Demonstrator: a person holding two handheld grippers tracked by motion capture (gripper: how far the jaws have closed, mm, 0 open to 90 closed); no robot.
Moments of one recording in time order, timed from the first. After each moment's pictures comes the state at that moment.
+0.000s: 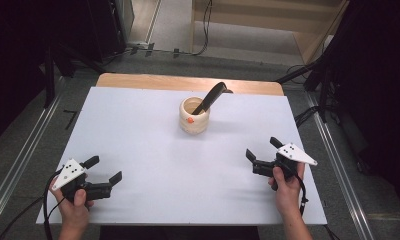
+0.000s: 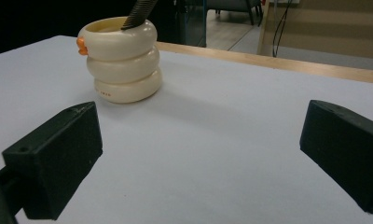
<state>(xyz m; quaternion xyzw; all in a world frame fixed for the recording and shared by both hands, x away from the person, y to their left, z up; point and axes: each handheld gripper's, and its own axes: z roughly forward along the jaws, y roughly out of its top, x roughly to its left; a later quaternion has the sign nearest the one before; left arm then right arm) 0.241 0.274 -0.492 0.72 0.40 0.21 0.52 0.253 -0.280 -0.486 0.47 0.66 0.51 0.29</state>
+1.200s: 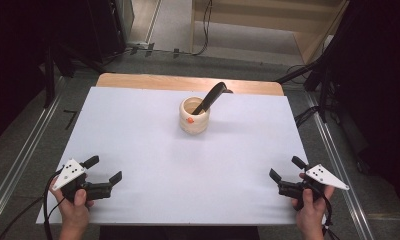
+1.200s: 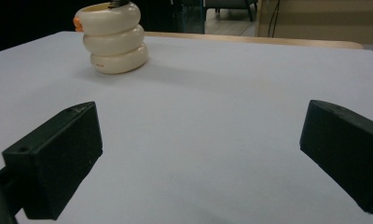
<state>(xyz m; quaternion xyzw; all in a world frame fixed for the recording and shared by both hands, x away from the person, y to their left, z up) 0.241 0.274 -0.491 0.72 0.40 0.21 0.52 0.198 -0.344 -0.511 0.48 0.65 0.52 0.28</state>
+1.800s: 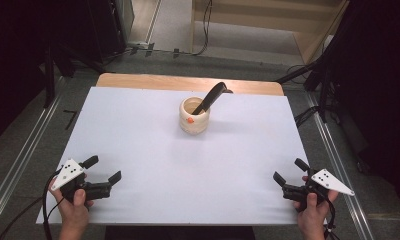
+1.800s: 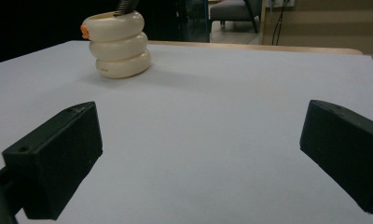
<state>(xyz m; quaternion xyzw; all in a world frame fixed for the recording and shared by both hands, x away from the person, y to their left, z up) 0.241 0.275 -0.492 0.72 0.41 0.21 0.52 0.192 -0.354 -0.520 0.47 0.64 0.54 0.28</state>
